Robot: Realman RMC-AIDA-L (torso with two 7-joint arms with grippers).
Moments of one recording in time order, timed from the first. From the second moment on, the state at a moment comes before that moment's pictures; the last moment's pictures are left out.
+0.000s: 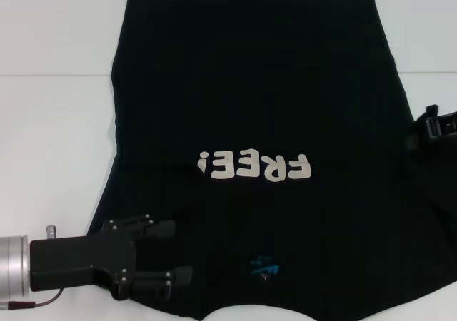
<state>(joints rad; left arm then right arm) -0.41 -2.14 0.57 0.73 2.15 1.75 -1.26 0.85 1.98 -0.61 -0.84 -2.75 -1.44 2.47</state>
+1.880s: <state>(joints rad) -0.42 -2.14 0.57 0.73 2.15 1.74 -1.33 0.74 1.90 -0.66 -0.82 -2.57 -1.57 2.52</state>
